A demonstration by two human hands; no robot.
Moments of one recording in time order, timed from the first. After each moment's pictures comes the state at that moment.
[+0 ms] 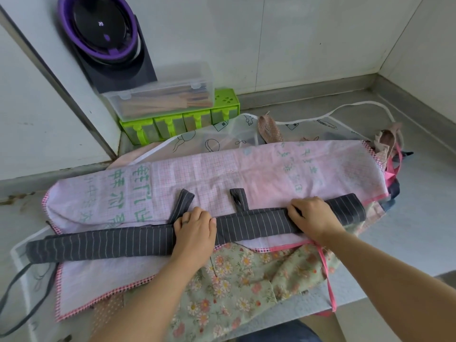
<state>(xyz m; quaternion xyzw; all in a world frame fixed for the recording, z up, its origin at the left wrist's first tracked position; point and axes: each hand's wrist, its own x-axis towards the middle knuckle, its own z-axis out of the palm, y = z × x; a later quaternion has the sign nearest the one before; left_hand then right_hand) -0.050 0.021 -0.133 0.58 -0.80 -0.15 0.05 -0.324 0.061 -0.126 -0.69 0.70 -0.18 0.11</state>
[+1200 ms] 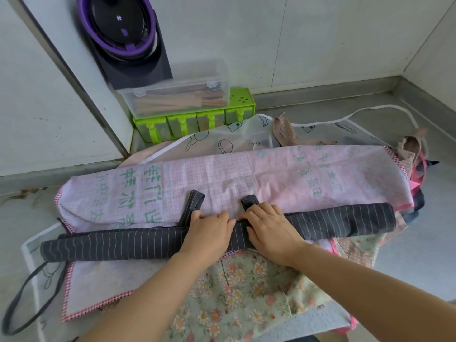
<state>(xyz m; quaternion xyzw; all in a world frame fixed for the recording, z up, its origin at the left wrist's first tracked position) -0.054 0.006 -0.112 0.50 -0.86 -0.09 -0.02 -0.226 0.041 -0.134 -0.81 0.57 -0.14 0.04</state>
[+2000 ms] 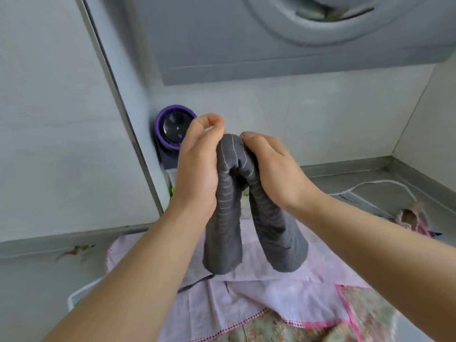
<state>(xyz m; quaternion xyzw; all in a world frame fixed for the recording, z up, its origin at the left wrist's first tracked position) -0.060 -0.002 0.169 0.26 -0.48 -0.53 0.64 -0.165 0.011 0.164 -0.66 0.45 -0.52 0.30</state>
